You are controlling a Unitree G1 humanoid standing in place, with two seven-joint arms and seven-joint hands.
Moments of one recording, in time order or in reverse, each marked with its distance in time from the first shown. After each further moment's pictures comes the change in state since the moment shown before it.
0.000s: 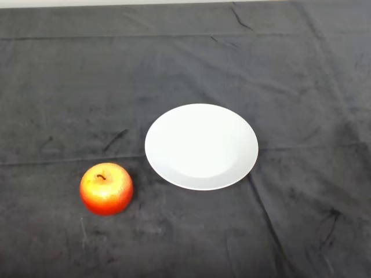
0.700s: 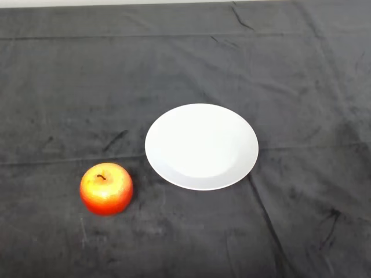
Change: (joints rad) left arm -0.072 -0.052 -0.102 0.000 0.075 -0.001 -0.062; right arm 0.000 0.000 0.000 0.000 0.000 0.000 0.000
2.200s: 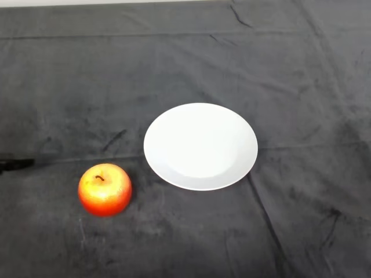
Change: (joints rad) left arm -0.039 -0.073 -0.359 -0.013 0.265 -0.095 -0.320; right arm 0.000 0.000 0.000 0.000 0.000 0.000 0.000
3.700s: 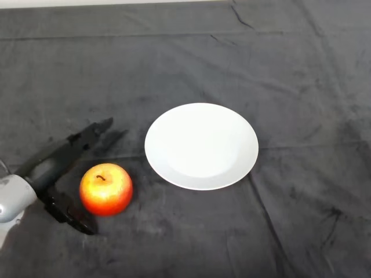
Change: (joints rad) left arm 0.171 -0.005 -0.232 -0.434 0.102 0.004 -0.369; right arm 0.000 0.000 0.000 -0.001 0.000 0.003 0.000
